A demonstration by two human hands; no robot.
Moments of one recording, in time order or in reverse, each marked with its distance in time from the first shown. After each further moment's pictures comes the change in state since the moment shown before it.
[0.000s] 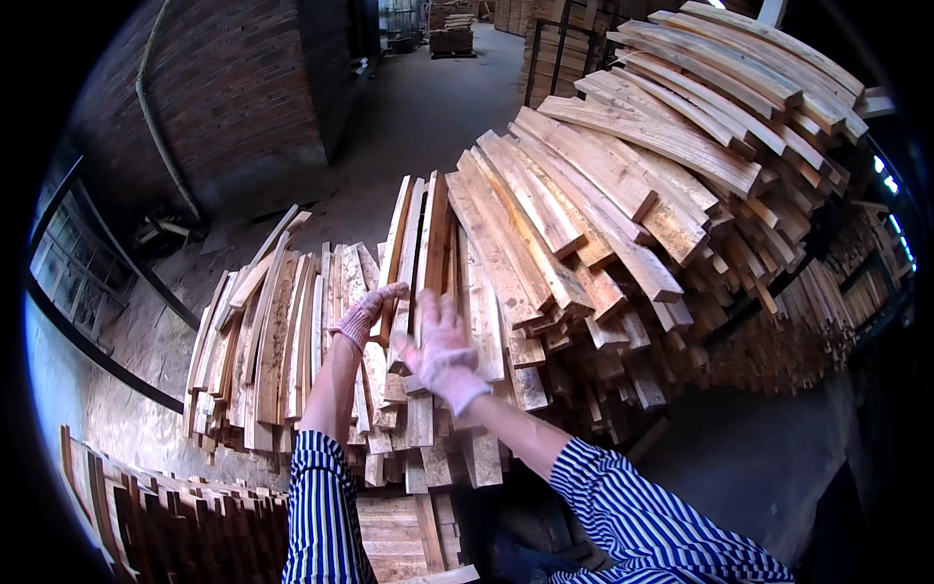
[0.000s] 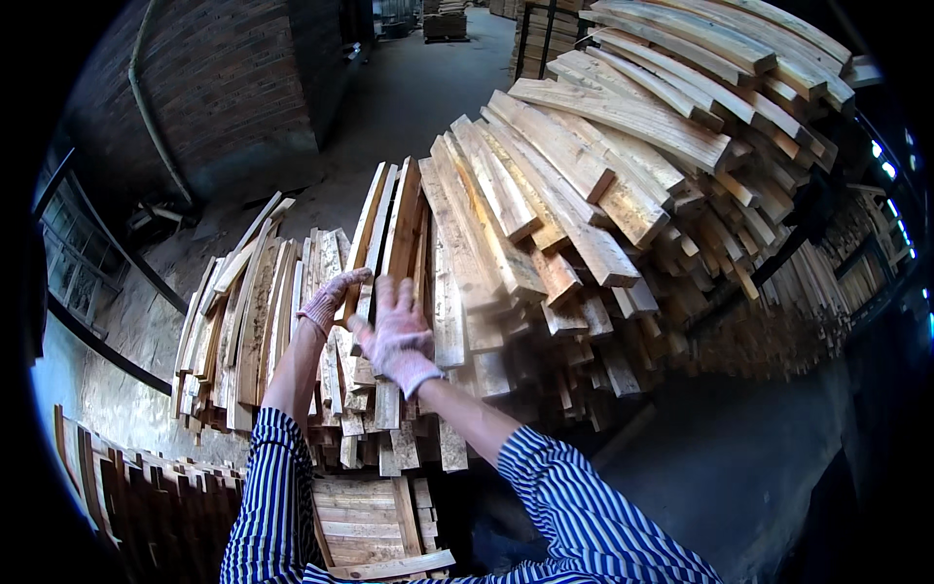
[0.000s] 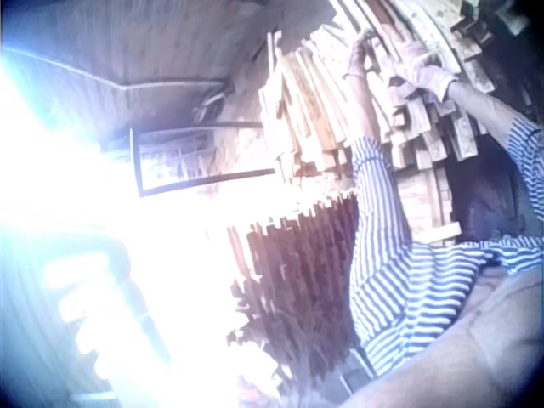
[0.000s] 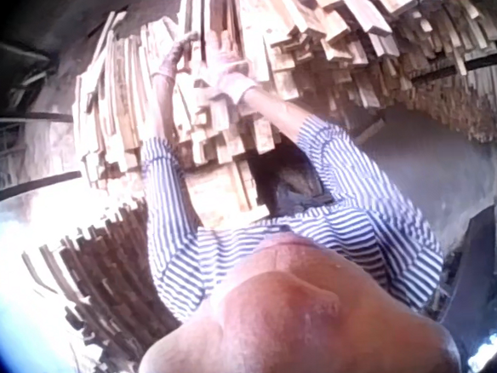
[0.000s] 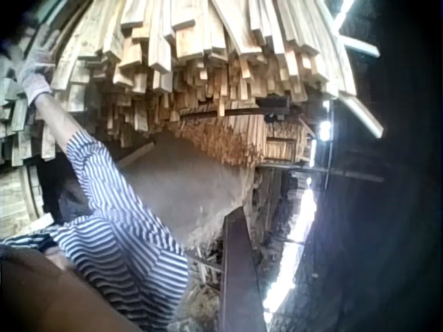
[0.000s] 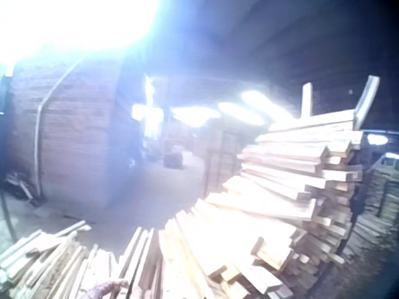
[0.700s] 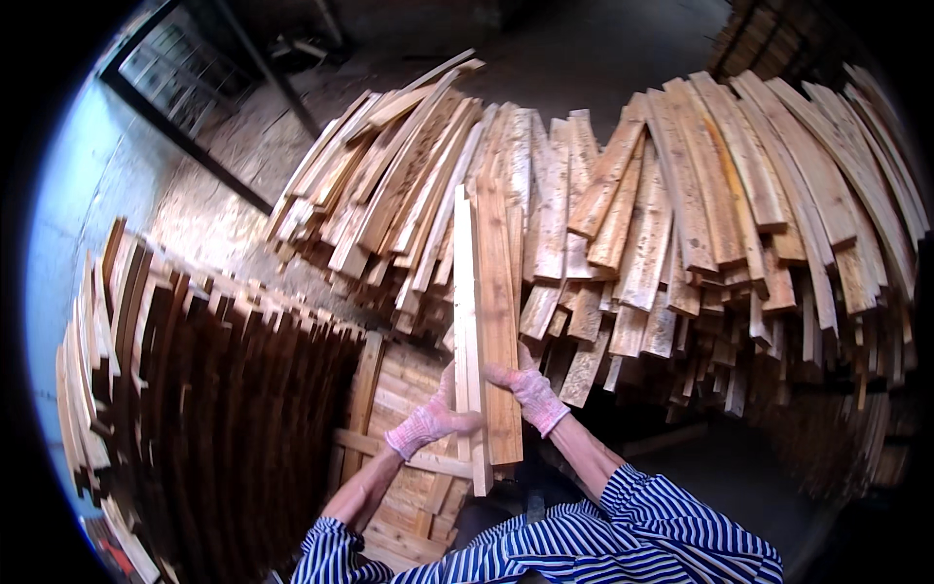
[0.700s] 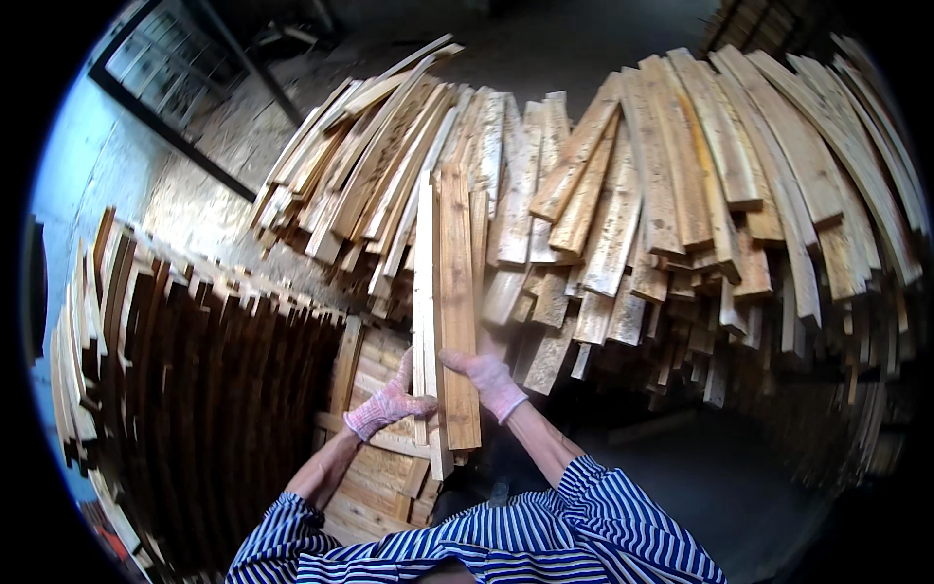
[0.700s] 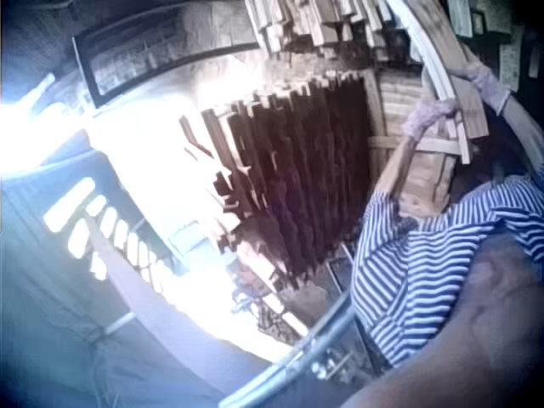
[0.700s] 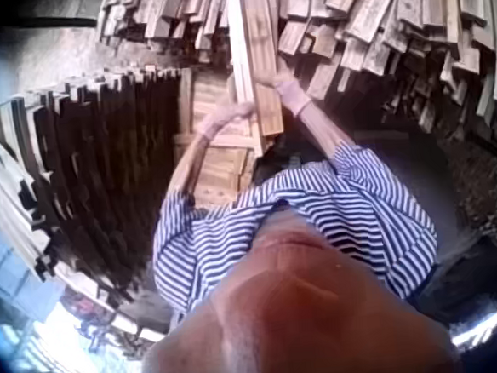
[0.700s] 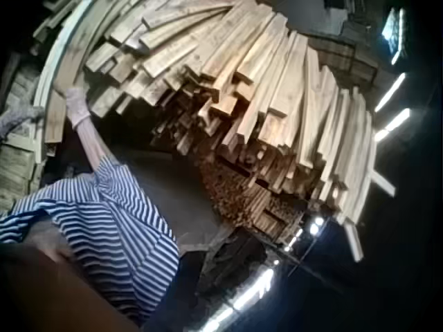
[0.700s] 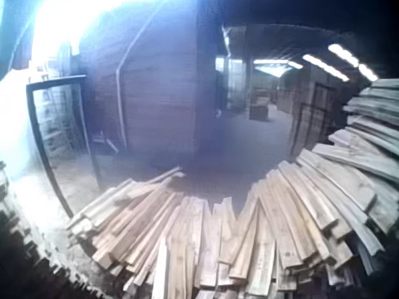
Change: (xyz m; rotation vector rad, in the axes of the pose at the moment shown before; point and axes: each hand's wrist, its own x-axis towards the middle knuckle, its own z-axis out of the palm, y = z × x) left_hand -0.409 -0.132 0.116 -0.054 0.182 -0.144; right_hand -0.163 0.085 0.132 1.254 -0.732 0.435
